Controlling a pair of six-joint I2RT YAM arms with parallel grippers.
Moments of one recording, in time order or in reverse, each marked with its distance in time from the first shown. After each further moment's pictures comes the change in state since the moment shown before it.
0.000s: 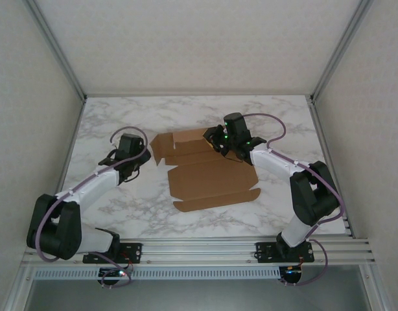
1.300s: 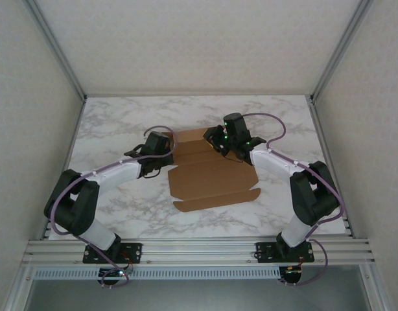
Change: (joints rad) left arm -0.188 0.244 0.135 0.040 0.062 0.131; right arm 0.000 0.001 0.000 -0.005 0.018 -0.026
